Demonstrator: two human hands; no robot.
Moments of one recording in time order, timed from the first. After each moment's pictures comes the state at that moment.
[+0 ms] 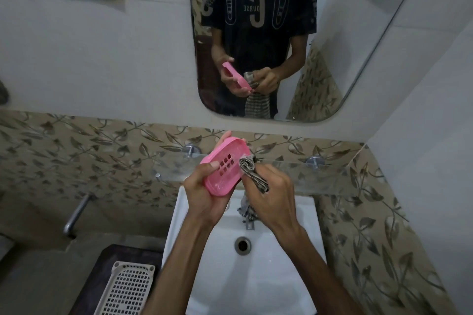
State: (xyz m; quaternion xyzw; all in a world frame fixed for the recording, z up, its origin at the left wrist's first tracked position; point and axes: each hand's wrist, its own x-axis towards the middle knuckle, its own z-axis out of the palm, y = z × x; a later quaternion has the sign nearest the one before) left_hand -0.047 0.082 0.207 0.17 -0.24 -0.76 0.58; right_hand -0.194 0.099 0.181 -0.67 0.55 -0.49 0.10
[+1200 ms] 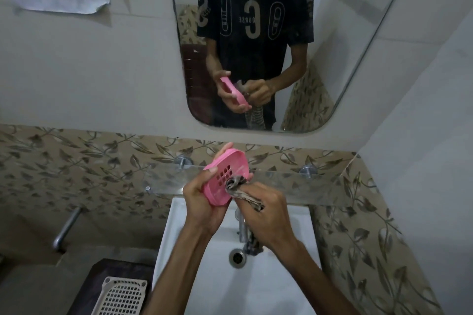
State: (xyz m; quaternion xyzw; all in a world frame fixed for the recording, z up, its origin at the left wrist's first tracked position) left_hand -0.068 0.067 0.203 0.19 -0.28 -0.76 0.56; right_hand -0.210 0.097 0.170 -0.70 0.50 -0.49 0.15
